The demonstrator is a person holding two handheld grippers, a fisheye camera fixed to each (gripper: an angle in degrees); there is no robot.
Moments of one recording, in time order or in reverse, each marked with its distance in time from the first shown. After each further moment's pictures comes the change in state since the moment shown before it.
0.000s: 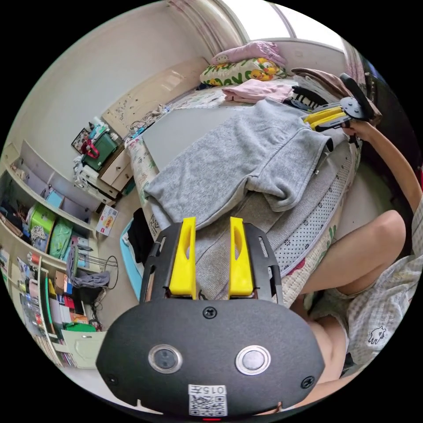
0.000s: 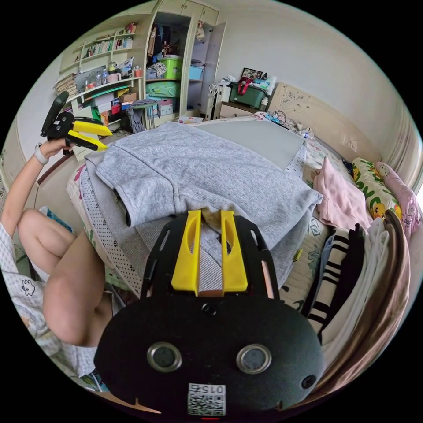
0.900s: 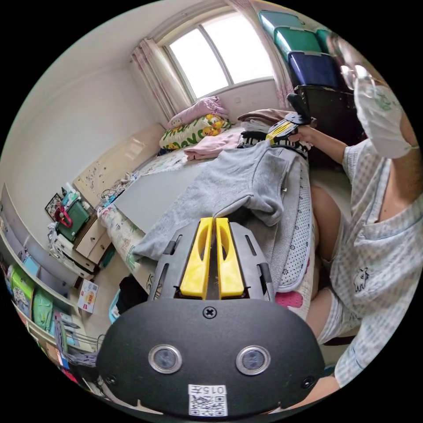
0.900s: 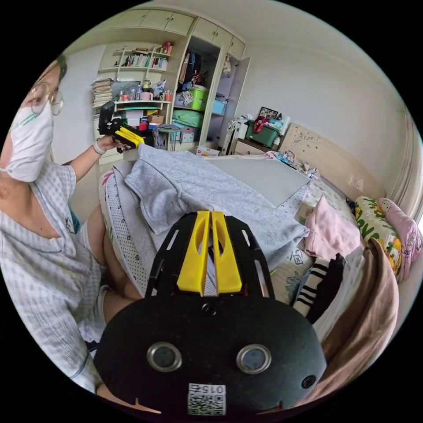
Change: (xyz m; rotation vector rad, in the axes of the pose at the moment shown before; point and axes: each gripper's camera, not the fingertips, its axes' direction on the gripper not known) left arm -0.078 0.112 0.007 0.451 0.192 0.262; right arm 0.030 0.018 -0.123 0.257 -0.047 -0.152
